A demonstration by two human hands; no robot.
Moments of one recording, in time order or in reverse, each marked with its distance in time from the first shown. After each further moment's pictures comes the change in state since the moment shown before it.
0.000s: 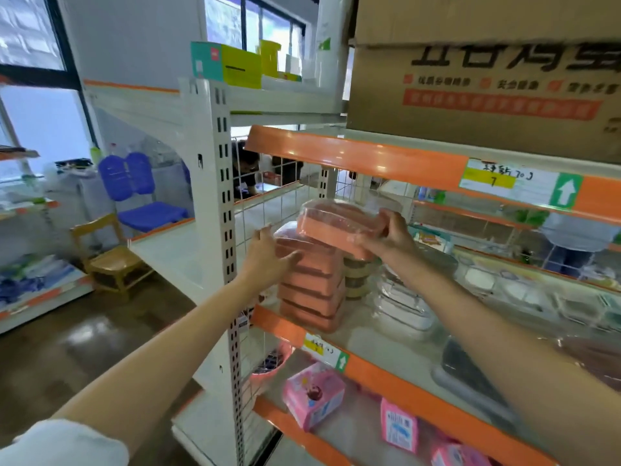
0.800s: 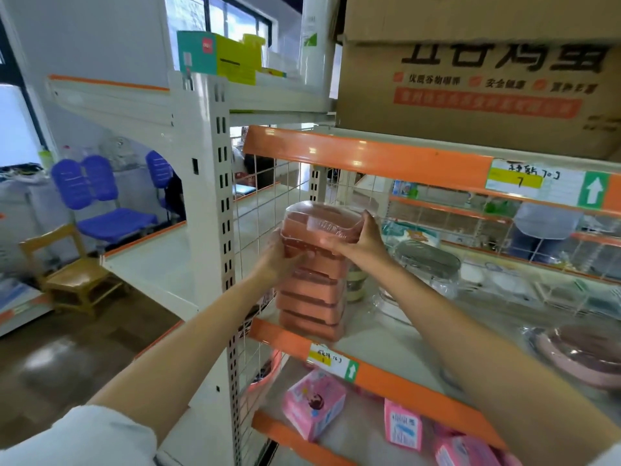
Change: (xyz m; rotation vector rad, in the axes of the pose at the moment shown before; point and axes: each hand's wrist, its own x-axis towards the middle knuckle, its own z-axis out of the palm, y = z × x) left_hand 0.054 -0.024 0.025 -0.416 -0.192 -0.010; right_hand 0.033 -0.007 0.057 -0.107 0.094 0.118
